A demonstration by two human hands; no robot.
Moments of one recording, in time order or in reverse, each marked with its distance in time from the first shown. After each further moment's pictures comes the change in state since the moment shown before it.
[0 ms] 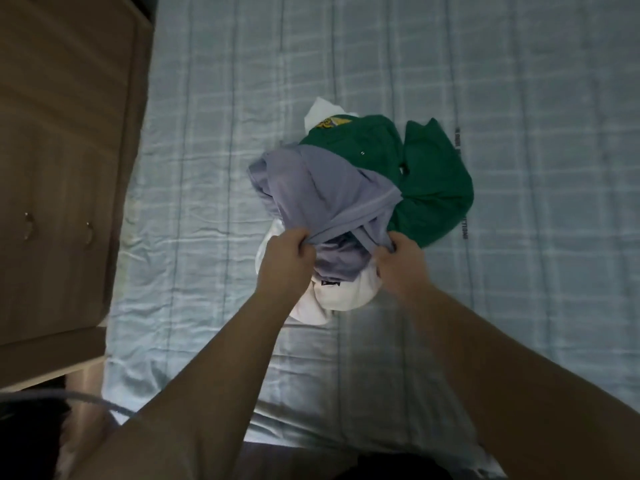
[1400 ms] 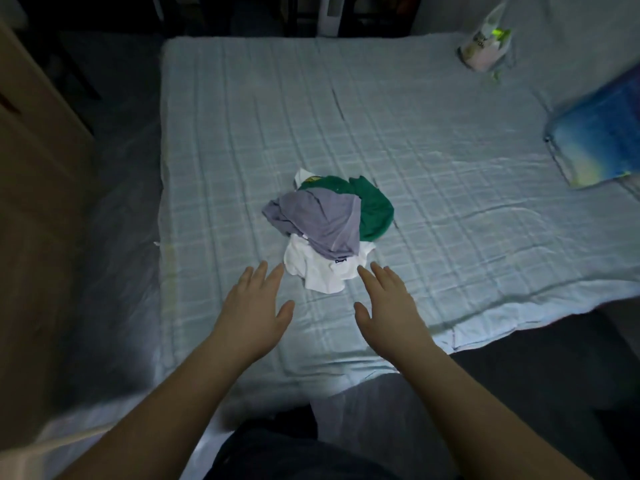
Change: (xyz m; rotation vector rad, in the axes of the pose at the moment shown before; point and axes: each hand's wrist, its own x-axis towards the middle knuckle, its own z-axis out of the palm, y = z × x) left_hand -0.223 -0.128 -0.282 0.361 -0.217 0.500; right_hand -0.413 -0.133 0.129 -0.724 0.338 -0.254
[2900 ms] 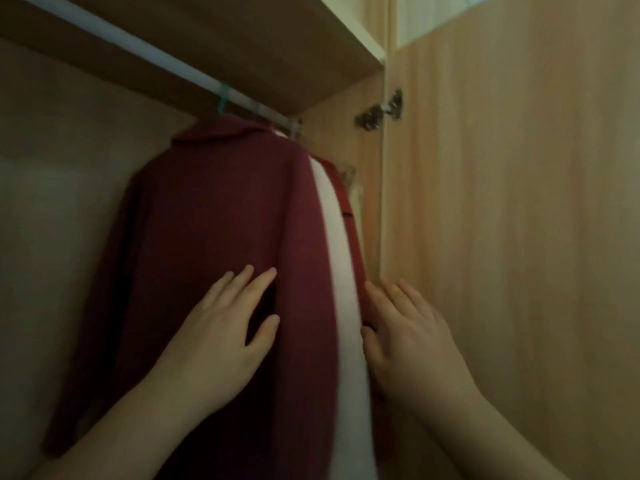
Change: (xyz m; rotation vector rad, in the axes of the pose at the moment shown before) left_hand -0.820 -0.398 -0.566 0.472 1.312 -0.541; right_hand -0.387 -0.946 -0.113 0.226 0.737 -1.324
